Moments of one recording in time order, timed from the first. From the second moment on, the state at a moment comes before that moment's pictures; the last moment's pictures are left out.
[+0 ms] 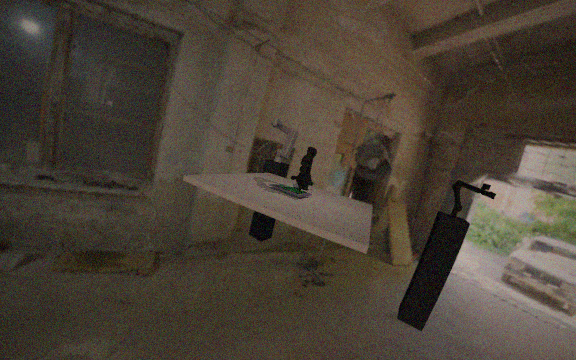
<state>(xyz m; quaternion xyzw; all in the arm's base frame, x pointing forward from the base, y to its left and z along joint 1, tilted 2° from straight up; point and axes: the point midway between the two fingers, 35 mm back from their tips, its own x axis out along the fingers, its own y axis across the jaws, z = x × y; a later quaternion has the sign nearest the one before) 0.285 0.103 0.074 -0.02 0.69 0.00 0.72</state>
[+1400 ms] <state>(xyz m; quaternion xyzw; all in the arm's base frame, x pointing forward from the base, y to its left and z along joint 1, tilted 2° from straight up) 0.281 0.105 0.130 -0.02 0.68 0.01 0.73</state>
